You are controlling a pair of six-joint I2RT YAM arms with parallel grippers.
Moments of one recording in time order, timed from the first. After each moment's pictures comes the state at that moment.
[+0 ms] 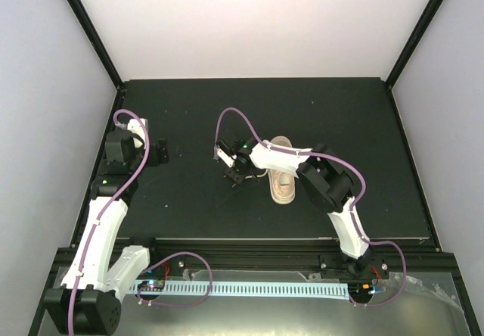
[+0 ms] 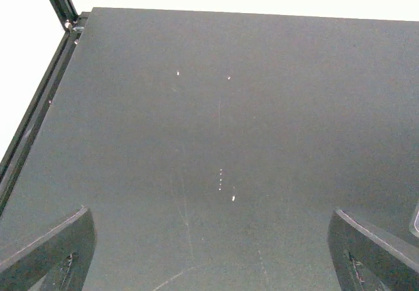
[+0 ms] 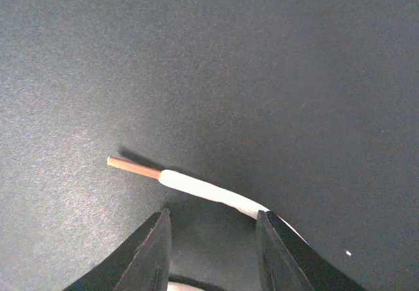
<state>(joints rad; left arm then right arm) 0.00 0.84 0.78 -0.47 0.01 -0.08 0.87 2.14 1.55 -0.65 0.05 -0.10</state>
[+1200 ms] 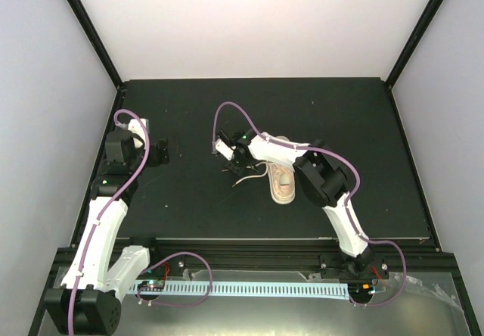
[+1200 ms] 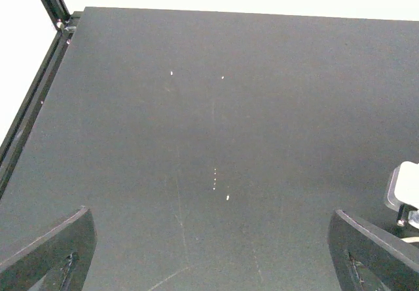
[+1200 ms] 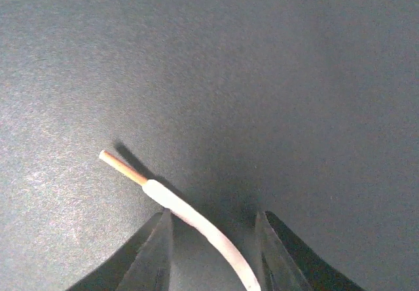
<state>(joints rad) 0.00 0.84 0.78 -0.47 0.03 -0.08 0.82 2.22 1.68 -0.70 0.02 -0.23</state>
